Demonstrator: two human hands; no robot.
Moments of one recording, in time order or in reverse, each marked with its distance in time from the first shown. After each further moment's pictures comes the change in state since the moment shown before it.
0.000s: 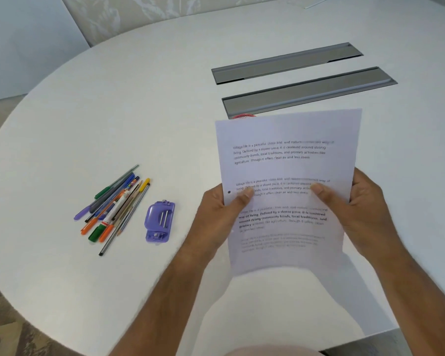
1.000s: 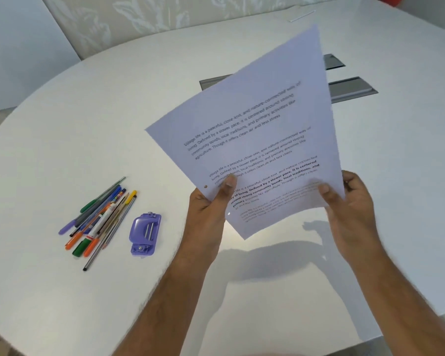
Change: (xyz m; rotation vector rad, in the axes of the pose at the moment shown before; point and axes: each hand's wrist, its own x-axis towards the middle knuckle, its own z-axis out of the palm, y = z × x) left_hand 0.016 0.013 0.035 -0.318 0.055 0.230; right_hand 0.022 0.030 -0.021 0.374 0.191 0.054
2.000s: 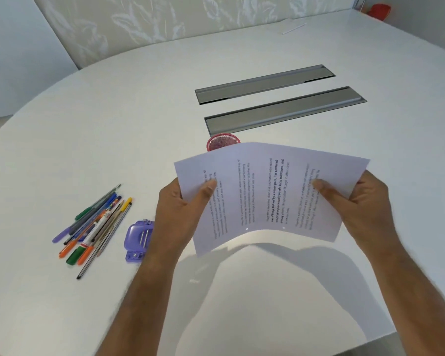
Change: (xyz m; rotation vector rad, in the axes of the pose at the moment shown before) left_hand 0.005 0.037 -0.024 0.578 0.148 0.097; right_hand 0.003 -0.047 -0.006 -0.412 -0.044 -0.239
